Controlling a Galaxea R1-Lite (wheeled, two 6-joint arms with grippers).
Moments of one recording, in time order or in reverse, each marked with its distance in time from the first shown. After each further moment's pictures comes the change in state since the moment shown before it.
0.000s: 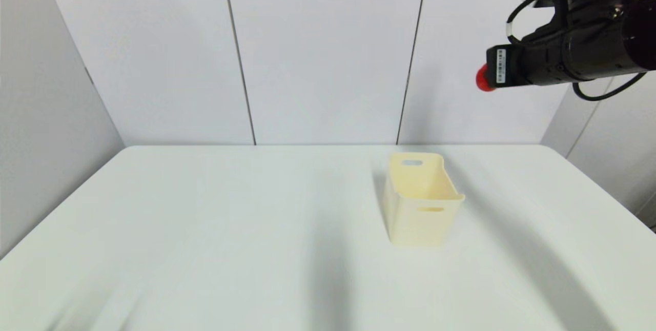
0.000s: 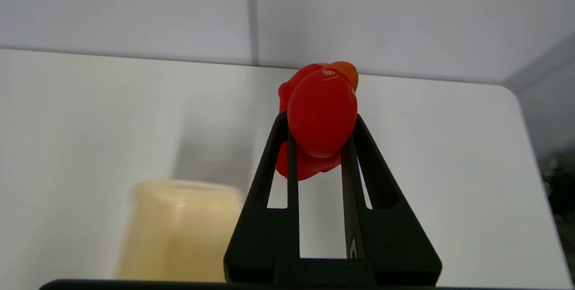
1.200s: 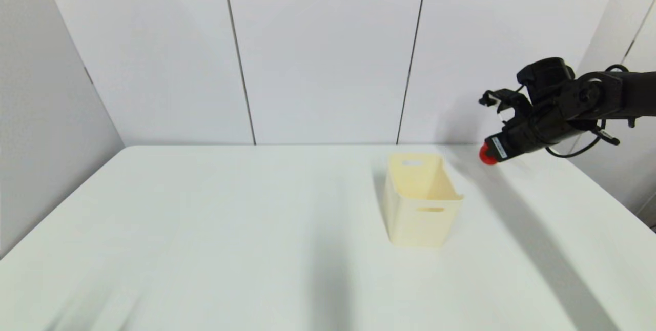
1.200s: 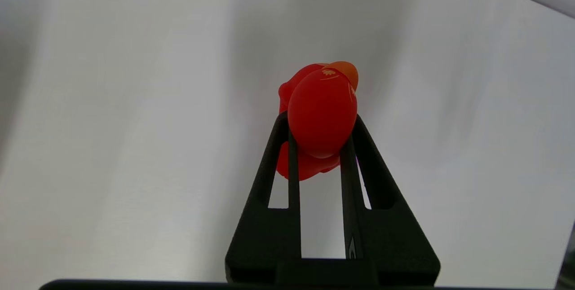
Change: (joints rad) left arm 0.000 0.000 0.000 0.000 0.000 0.000; right arm -0.340 0.377 0.018 -0.009 0.349 -0.446
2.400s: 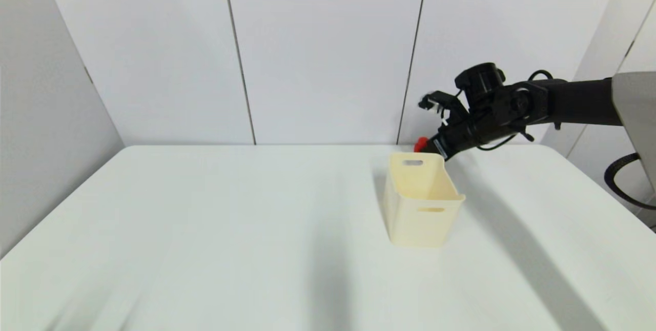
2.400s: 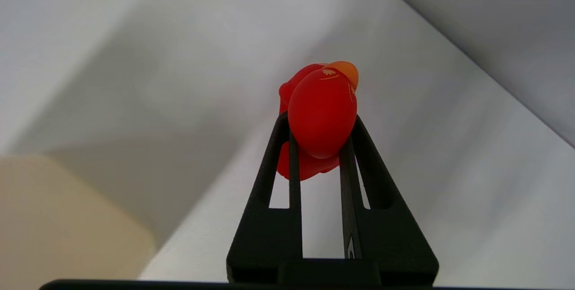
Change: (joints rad) left arm 0.000 0.000 0.000 0.000 0.000 0.000; right arm 0.187 0.123 -0.141 -0.039 0.207 -0.081
